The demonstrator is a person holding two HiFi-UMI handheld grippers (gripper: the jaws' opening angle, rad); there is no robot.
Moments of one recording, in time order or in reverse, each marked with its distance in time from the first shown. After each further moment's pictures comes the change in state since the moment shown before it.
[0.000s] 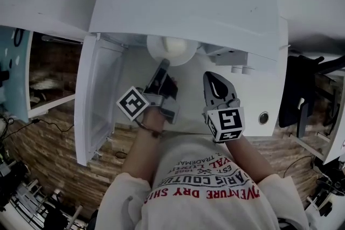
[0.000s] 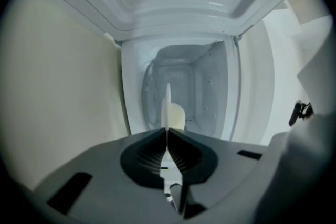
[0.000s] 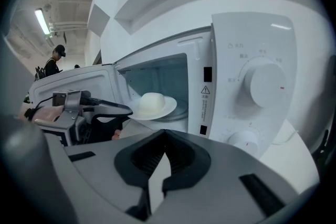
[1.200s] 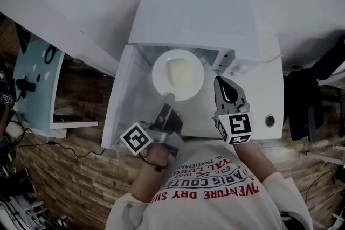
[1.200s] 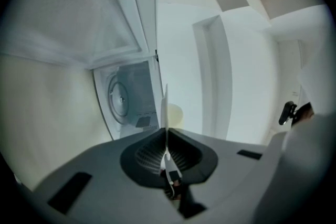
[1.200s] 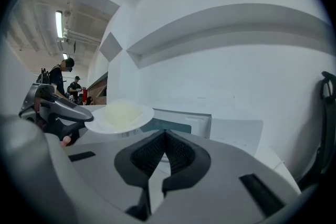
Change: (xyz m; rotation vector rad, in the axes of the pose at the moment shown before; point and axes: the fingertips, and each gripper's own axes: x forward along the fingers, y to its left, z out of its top) left arm -0.125 -0.129 -0.031 0.139 0.040 -0.122; right arm -0.087 0.030 0.092 -0.070 -0.320 -0.068
